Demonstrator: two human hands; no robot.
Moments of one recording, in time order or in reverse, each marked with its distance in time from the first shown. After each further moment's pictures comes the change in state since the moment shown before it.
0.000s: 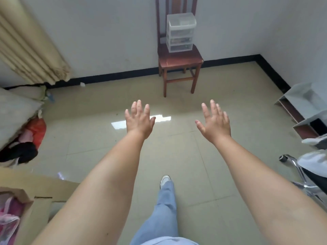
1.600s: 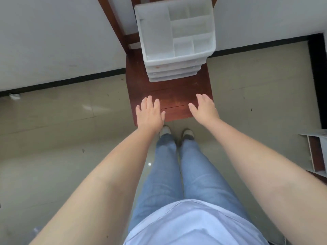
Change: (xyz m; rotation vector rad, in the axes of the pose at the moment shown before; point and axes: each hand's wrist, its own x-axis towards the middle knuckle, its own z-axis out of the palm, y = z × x) left_hand 0.875 0.187 0.038 -0.209 -0.420 0.030; right_hand 0.921 0.097 0.070 0.282 -0.542 0.217
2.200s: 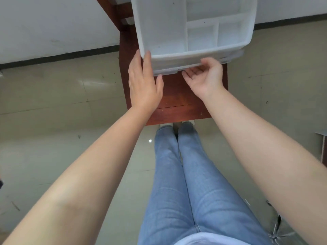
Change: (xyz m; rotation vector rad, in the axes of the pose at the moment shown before) left_hand 0.114 -0.005 -0.009 -0.392 0.359 -0.056; right_hand 0.132 -0.058 -0.008 1.967 -0.123 0.509
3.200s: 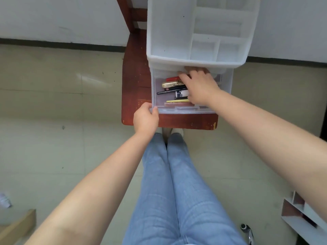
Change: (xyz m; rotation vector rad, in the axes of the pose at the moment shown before) left_hand -0.065 -0.001 0.035 -0.390 -0.111 -0.659; right_hand -0.002 -0.023 -0.005 -2.744 -0.473 -0.747
